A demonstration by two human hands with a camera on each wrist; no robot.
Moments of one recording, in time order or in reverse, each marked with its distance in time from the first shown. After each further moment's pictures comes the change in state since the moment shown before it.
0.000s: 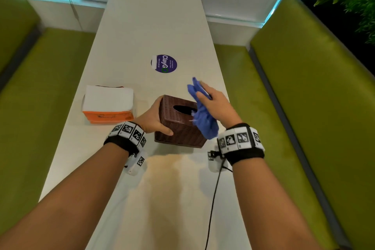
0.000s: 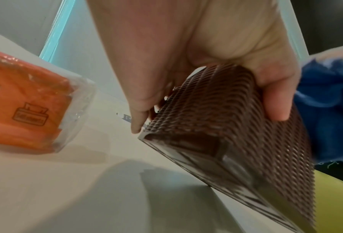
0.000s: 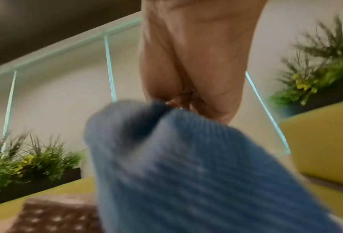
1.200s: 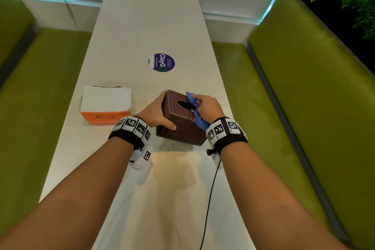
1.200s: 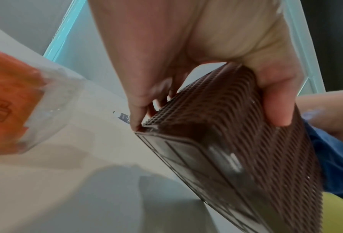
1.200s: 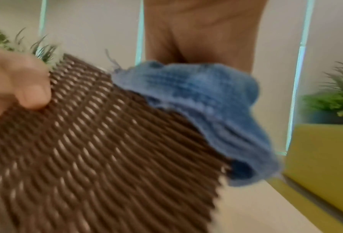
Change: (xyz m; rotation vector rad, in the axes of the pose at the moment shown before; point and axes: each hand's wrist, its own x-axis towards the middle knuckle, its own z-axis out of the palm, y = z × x) left_hand 0.007 0.018 0.001 0.045 -0.005 0.025; right_hand 0.013 0.018 0.024 -0.341 0.059 0.171
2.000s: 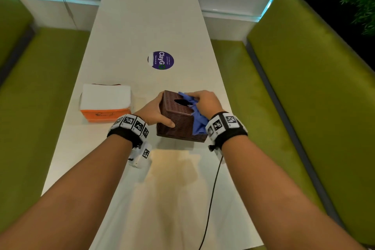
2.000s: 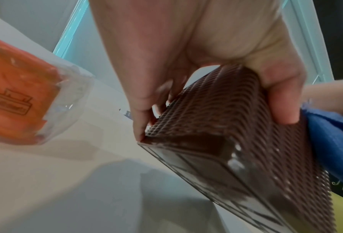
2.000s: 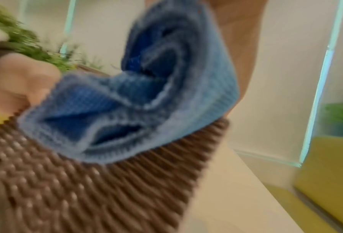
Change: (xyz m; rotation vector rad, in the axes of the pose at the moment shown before) left_hand 0.001 -0.008 -0.002 0.023 0.013 -0.099; right_hand -0.015 -0.018 -0.010 0.047 -0.052 -0.048
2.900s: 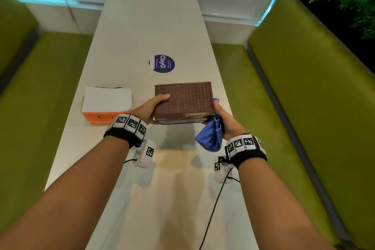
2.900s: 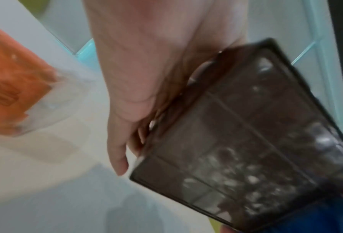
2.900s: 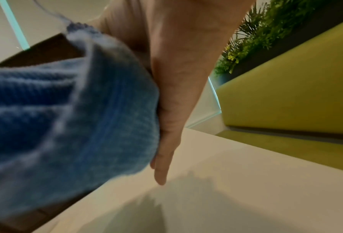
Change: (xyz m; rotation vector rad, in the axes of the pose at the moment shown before) left_hand -0.004 0.019 -0.003 -0.474 0.139 -0.327; right_hand -0.018 0.070 -0.005 1.119 -0.228 0.254
